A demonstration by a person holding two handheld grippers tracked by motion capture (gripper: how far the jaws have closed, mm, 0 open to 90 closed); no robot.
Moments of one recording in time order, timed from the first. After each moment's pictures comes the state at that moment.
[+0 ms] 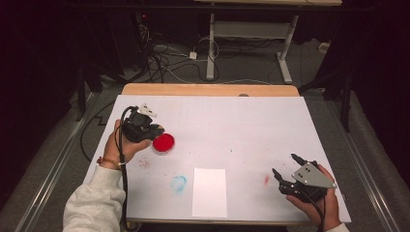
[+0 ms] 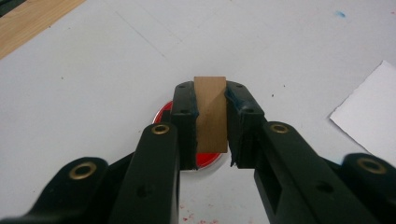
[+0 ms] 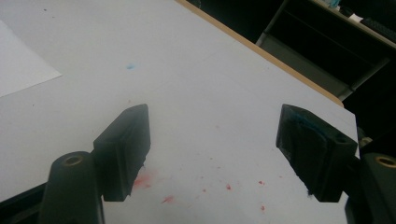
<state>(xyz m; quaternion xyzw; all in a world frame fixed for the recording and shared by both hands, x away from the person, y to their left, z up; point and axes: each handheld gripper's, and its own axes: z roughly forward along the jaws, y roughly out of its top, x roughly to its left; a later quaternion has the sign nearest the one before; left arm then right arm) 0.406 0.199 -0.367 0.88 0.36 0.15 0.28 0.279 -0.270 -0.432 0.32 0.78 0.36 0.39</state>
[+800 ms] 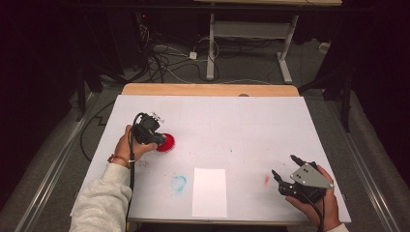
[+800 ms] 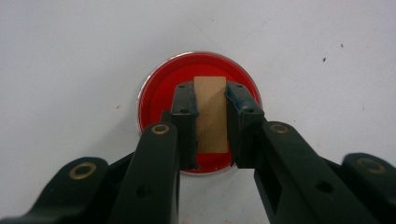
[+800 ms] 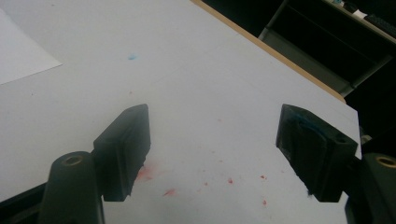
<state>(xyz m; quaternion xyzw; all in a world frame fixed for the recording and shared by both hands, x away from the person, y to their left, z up) 0.448 0.193 -0.431 0.89 0.39 0.08 0.21 0.280 -0.269 -0.436 0.32 0.79 0.35 0.39</state>
